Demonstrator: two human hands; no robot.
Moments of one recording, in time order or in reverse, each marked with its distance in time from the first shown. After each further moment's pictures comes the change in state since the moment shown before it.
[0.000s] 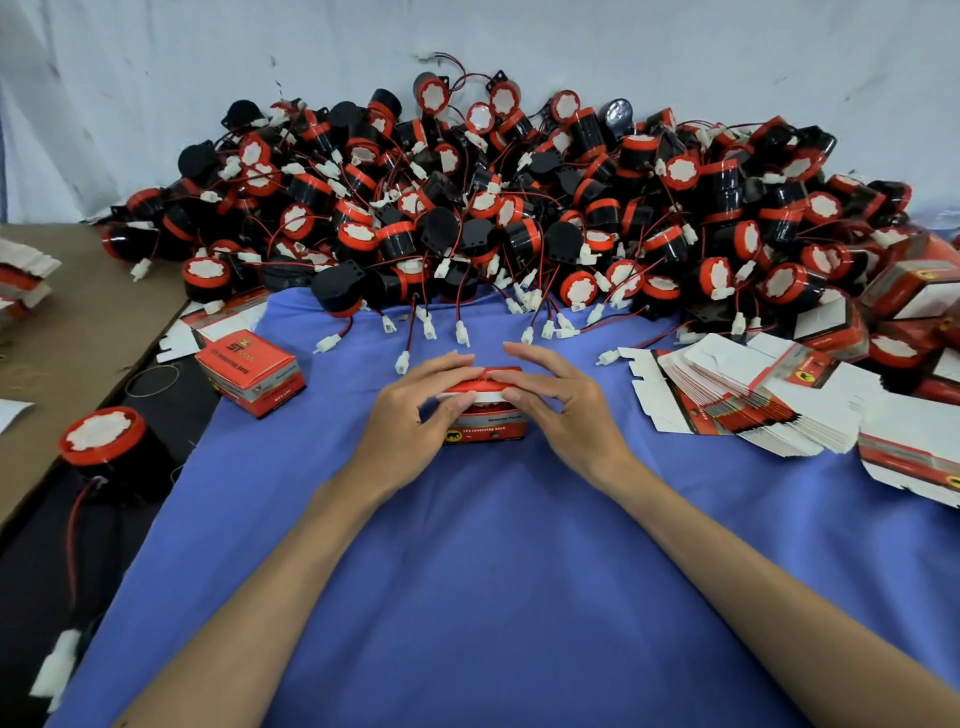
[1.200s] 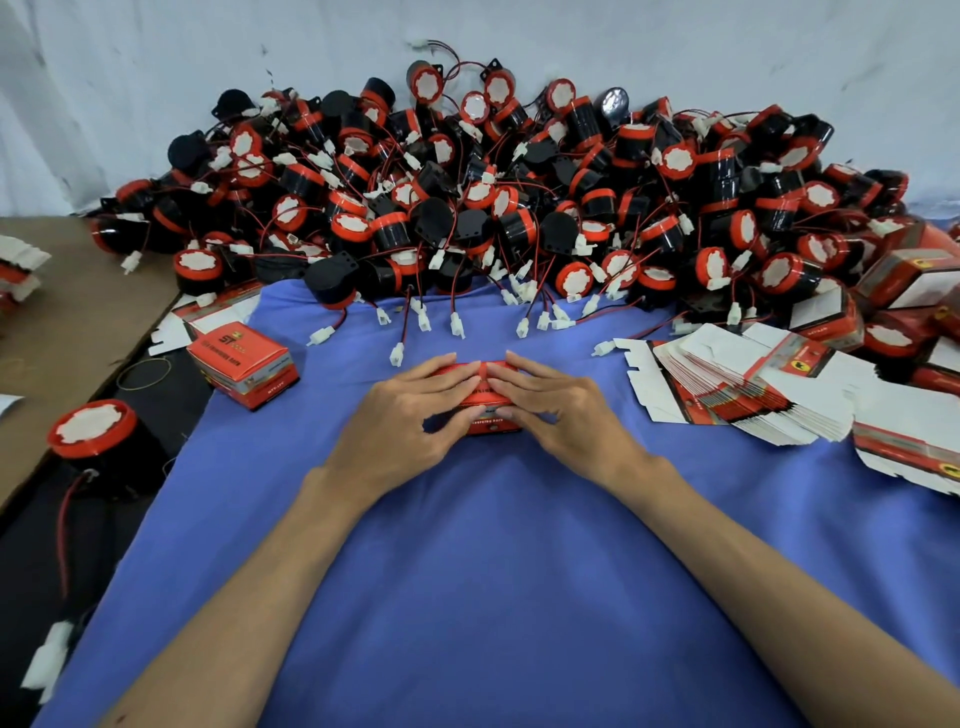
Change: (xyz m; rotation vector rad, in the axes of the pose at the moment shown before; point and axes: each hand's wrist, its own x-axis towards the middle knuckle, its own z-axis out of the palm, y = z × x) left_hand -0.004 0.000 0.000 0.395 -0.030 0.314; right_hand -0.009 0.005 -0.007 -0.335 -0.121 -0.272
